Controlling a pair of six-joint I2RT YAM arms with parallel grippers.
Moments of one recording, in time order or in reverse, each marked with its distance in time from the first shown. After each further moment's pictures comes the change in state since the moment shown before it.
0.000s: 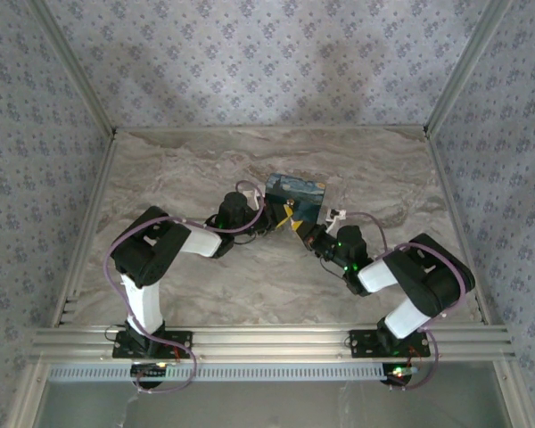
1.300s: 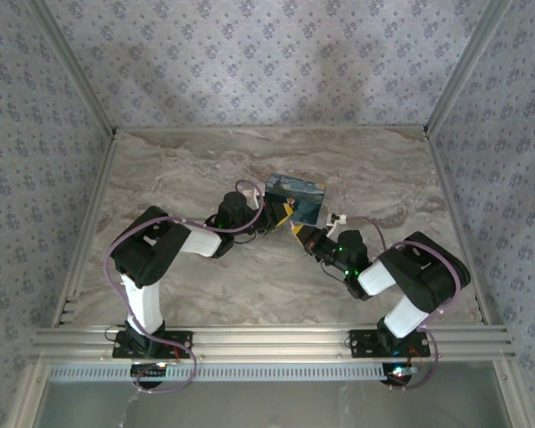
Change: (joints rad) left arm 0.002 0.000 0.000 0.021 0.000 -0.012; right arm 0.013 0.028 -0.047 0.073 -0.006 0.040
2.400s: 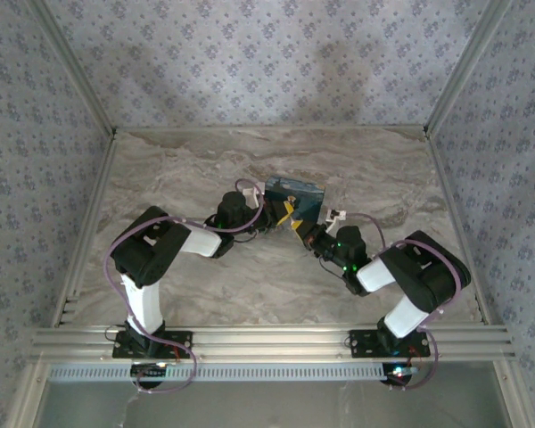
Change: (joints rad) left arm 0.000 0.000 0.000 0.041 0.003 -0.019; right arm -0.011 0.007 0.047 -0.035 0.014 0.000
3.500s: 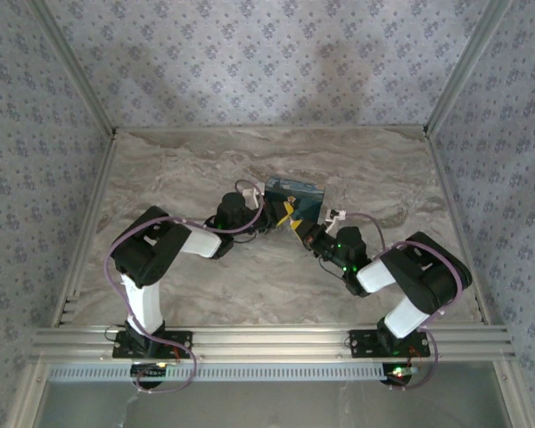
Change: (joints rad) left arm -0.002 0.002 -0.010 0.020 0.000 -0.011; right arm 0.009 -0.011 -0.004 0.015 0.005 0.000
